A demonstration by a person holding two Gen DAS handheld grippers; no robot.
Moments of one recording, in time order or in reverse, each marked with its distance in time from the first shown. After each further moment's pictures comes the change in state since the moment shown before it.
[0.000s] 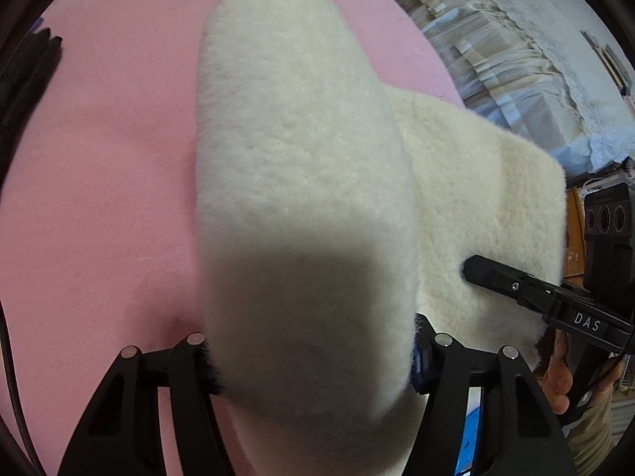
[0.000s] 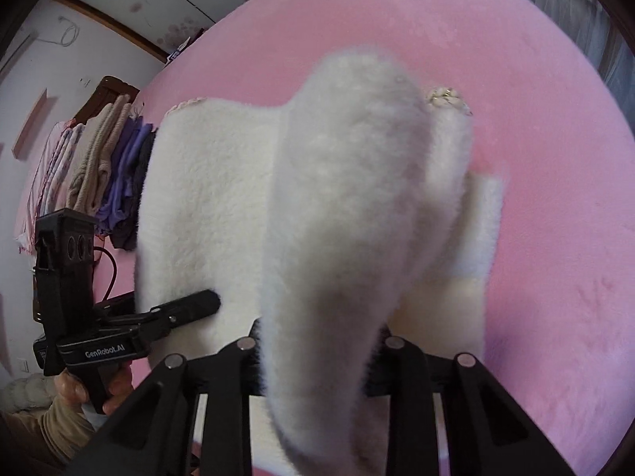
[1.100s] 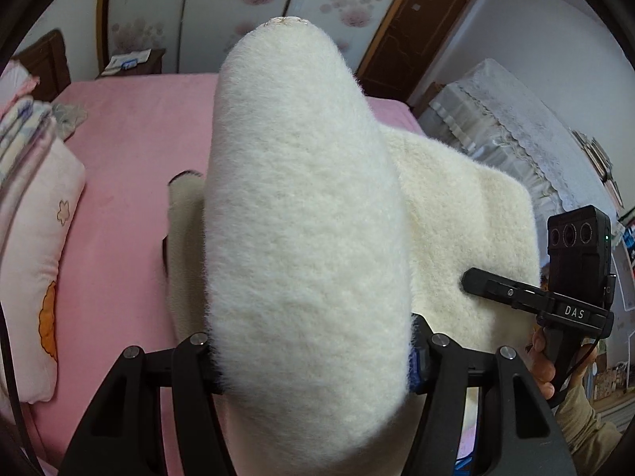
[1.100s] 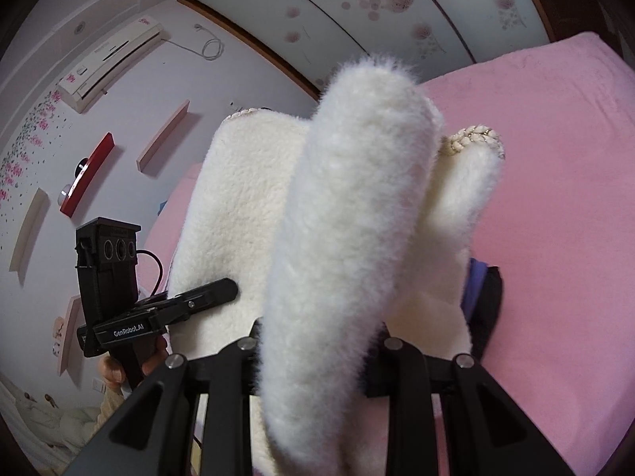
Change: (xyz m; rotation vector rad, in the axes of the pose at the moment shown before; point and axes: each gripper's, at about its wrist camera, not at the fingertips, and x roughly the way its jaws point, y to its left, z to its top) left arm -0.511 0.367 0.224 0.037 -0.315 0.103; right arm 0.034 0.467 0.193 -0.159 -0.175 0.431
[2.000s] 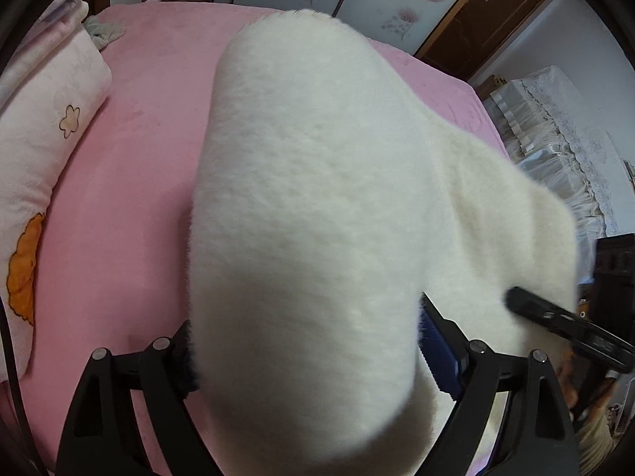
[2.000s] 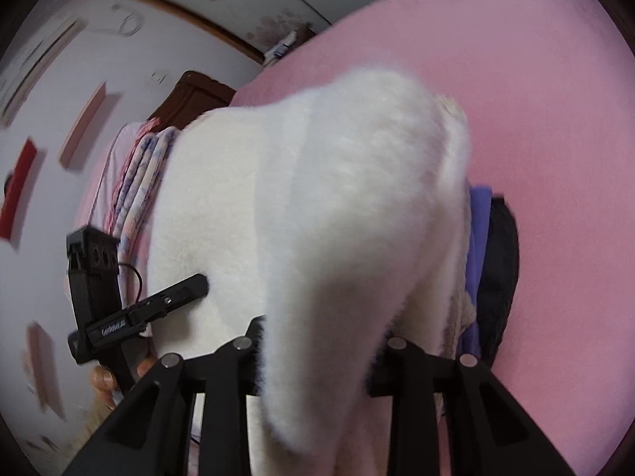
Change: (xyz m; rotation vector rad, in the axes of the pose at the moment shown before) left arm 0.132 0.128 -0.069 -0.161 0.106 0.075; right arm 0.163 -0.040 -0.019 0.036 0.108 -0.180
